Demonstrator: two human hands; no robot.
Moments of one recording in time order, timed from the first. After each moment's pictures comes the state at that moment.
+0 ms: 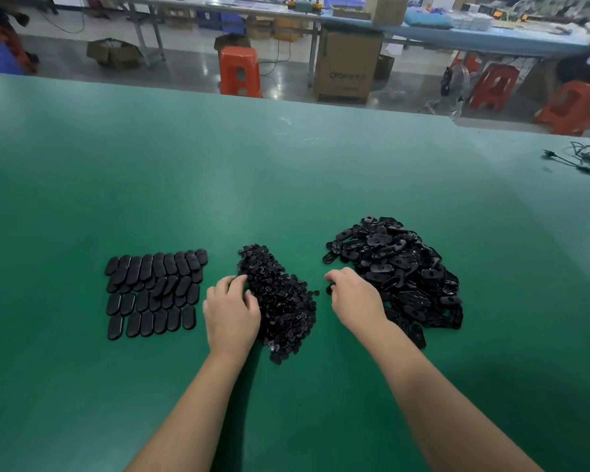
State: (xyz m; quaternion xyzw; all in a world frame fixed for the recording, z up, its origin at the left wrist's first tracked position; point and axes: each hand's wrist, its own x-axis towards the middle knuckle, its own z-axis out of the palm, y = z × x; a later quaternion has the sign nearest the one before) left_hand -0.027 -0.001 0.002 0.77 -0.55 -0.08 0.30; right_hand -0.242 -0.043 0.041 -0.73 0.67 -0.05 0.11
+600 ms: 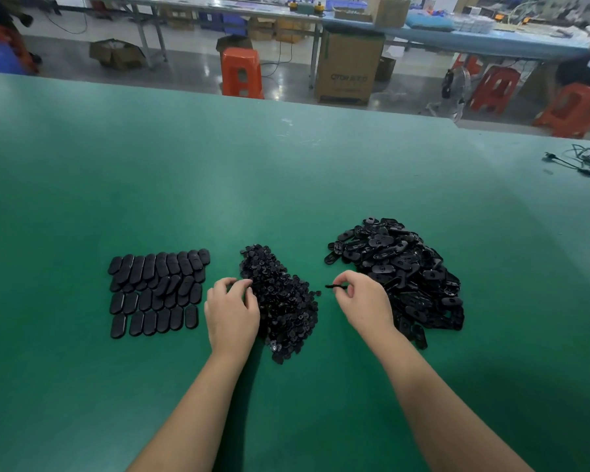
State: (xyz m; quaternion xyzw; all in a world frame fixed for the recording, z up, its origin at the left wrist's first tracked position) left_hand -0.025 -0.001 0.001 0.77 -0.52 -0.10 0.35; right_hand -0.253 -0.034 0.038 -0.67 0.69 -0.21 0.19
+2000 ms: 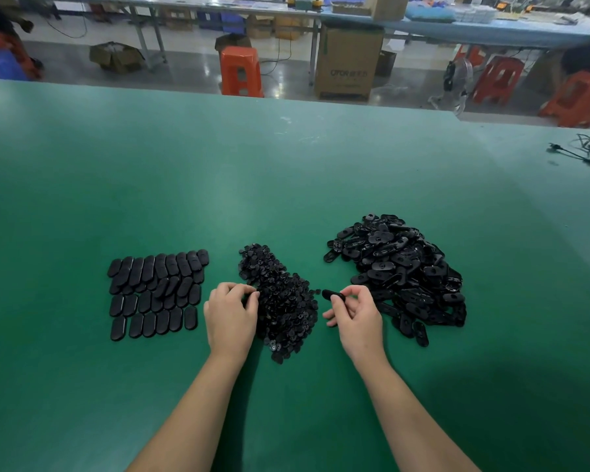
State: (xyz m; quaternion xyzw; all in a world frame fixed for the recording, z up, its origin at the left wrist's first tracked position) left_hand -0.023 0.001 0.001 0.76 -0.55 -0.11 0.34; right_hand -0.235 0.012 0.018 -0.49 0.63 -0.45 0.40
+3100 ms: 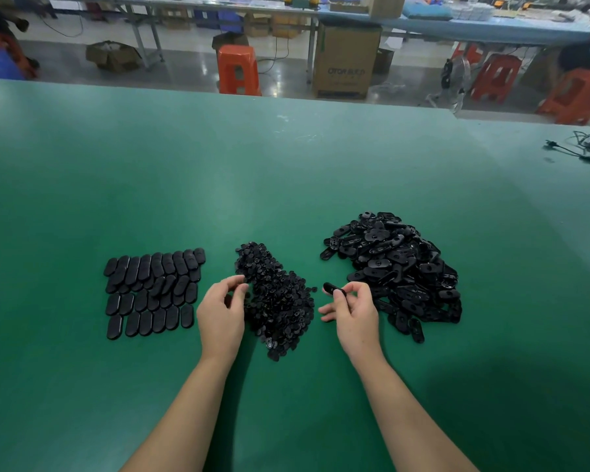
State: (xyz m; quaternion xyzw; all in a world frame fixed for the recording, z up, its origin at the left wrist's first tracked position) left_hand -0.021 0.012 0.013 0.69 -0.47 -0.22 0.51; right_hand -0.238 0.009 0.011 -0.48 0.61 -0.48 0.42
